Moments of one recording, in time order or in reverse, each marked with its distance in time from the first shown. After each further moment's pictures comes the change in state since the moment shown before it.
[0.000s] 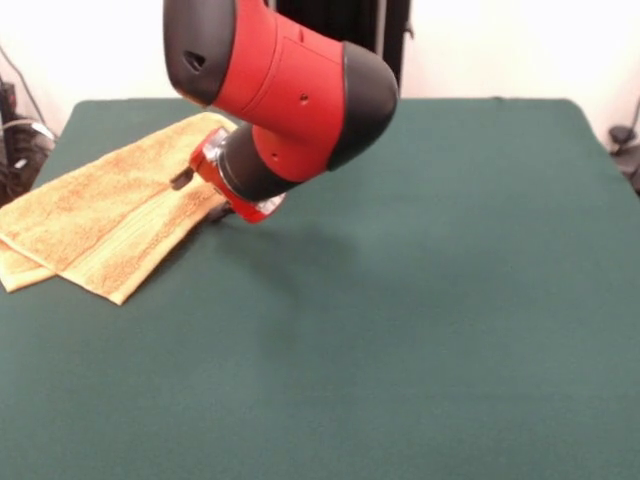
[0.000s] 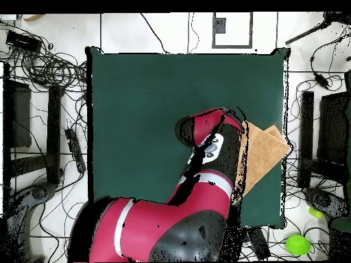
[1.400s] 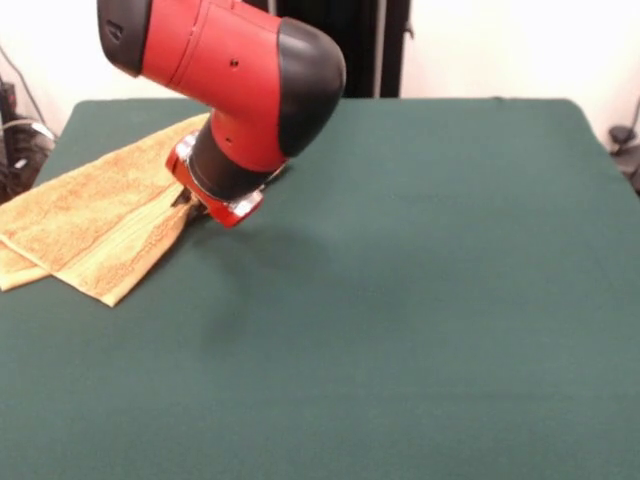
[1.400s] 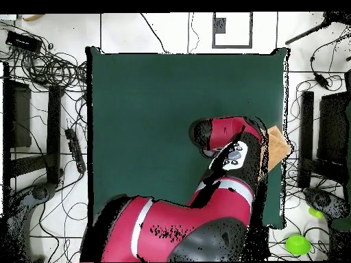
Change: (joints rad) arm -0.066 -0.036 -0.014 0.078 0.138 -0.172 0.024
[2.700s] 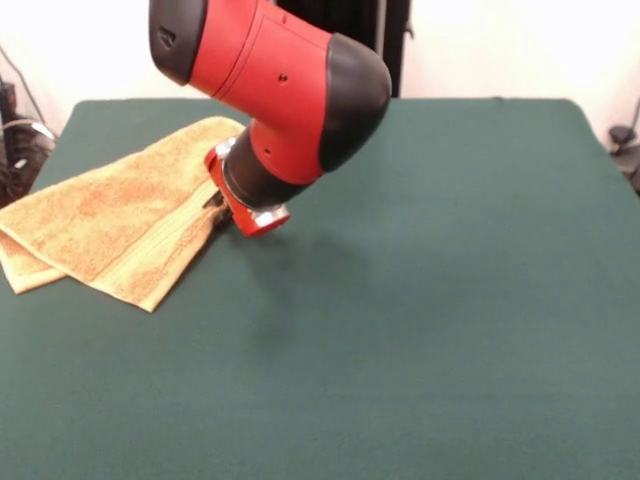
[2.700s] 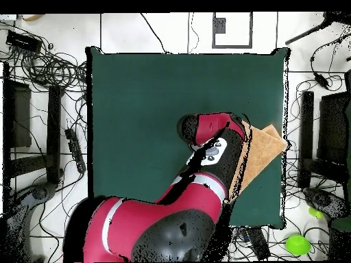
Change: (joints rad) arm 0.101 0.083 -0.123 -0.046 0.175 0.041 0.244
